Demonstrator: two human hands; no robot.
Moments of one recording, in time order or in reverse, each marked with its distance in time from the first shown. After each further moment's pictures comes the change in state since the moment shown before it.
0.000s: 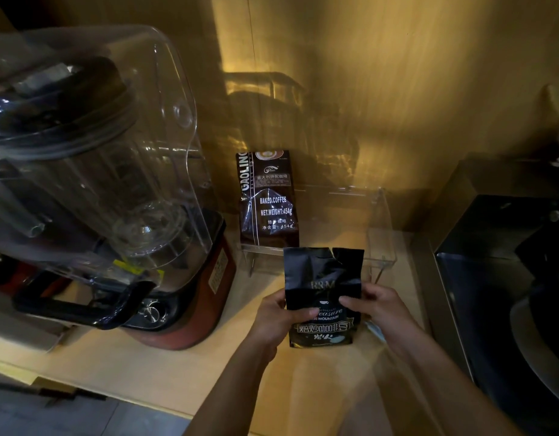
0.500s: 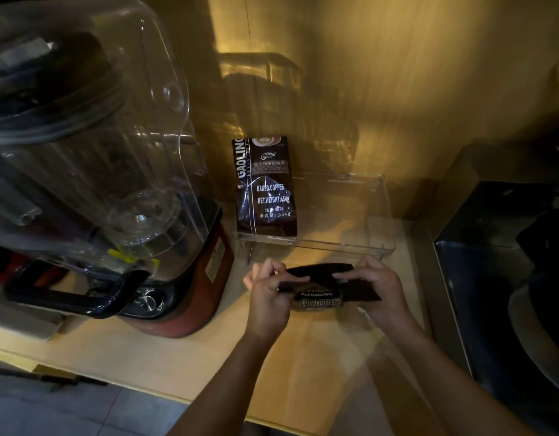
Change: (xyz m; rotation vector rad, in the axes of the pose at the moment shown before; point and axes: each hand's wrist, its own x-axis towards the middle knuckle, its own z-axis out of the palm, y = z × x) left_hand 0.002 0.000 0.000 0.520 0.287 0.637; right_hand 0.002 -0.009 0.006 -0.040 -0.001 -0.328
